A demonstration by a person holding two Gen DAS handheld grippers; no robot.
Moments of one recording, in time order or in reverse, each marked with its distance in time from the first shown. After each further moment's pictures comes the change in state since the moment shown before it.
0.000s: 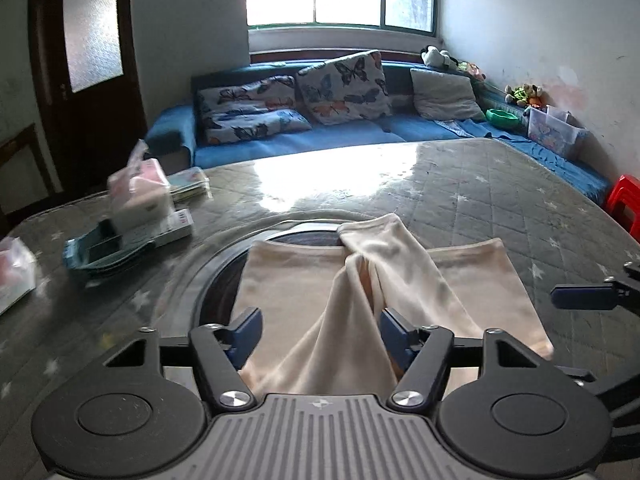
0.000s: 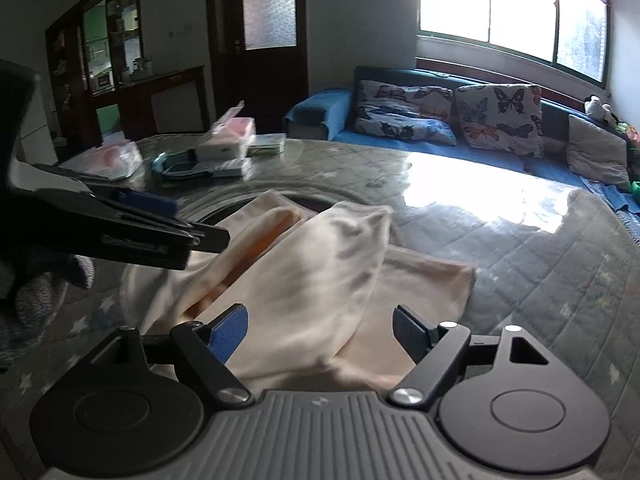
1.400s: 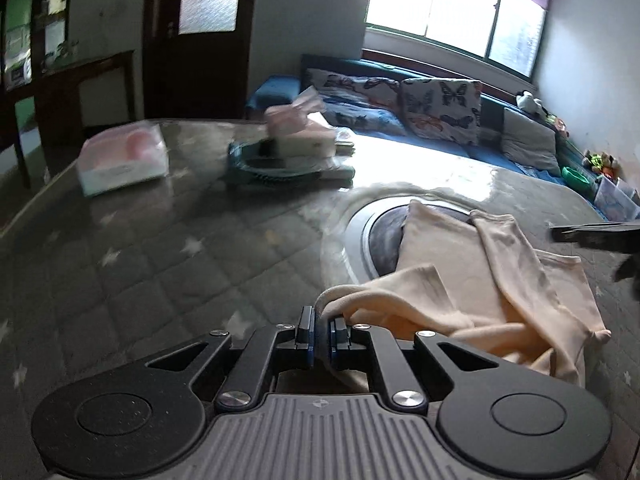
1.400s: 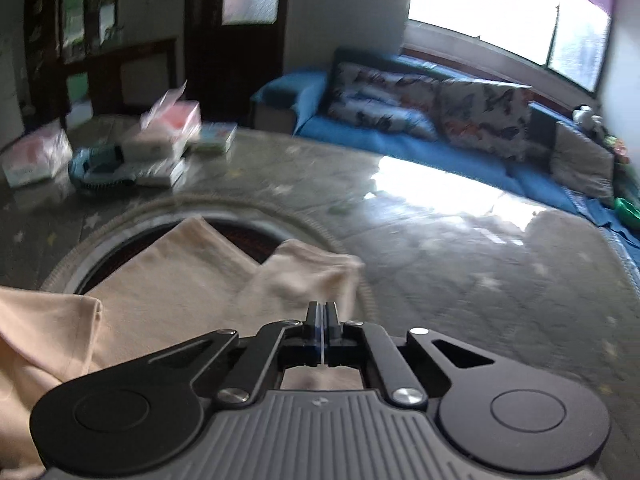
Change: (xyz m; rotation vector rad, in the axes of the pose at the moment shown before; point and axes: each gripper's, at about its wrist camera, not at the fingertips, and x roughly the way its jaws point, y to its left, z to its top) left arm -0.080 0.117 -0.085 -0.307 -0.004 0.138; right arm 0.098 -0.025 0.063 -0.048 0.061 -0.112
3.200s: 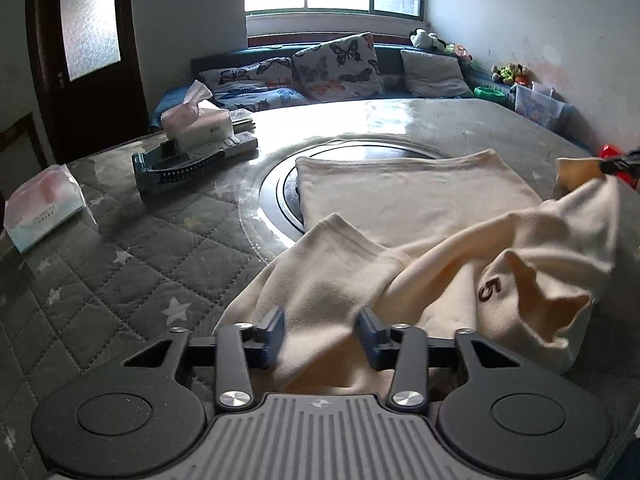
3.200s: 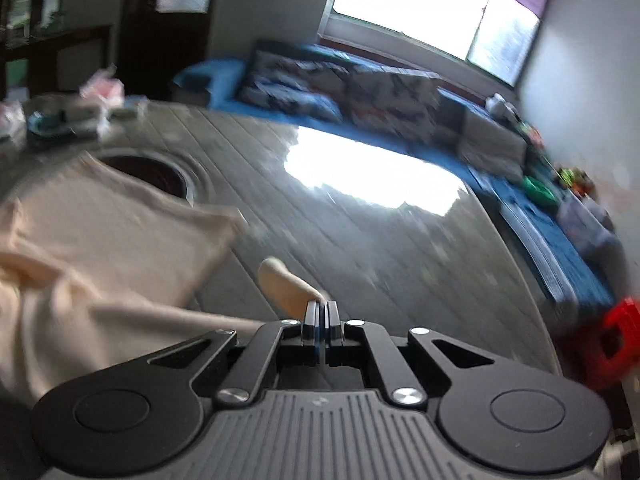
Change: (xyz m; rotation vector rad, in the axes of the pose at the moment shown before) left arm 0.005 -0.025 -0.035 0.370 0.032 -0.158; right arm -0.120 -0.073 -0.096 0.004 0.068 -0.253
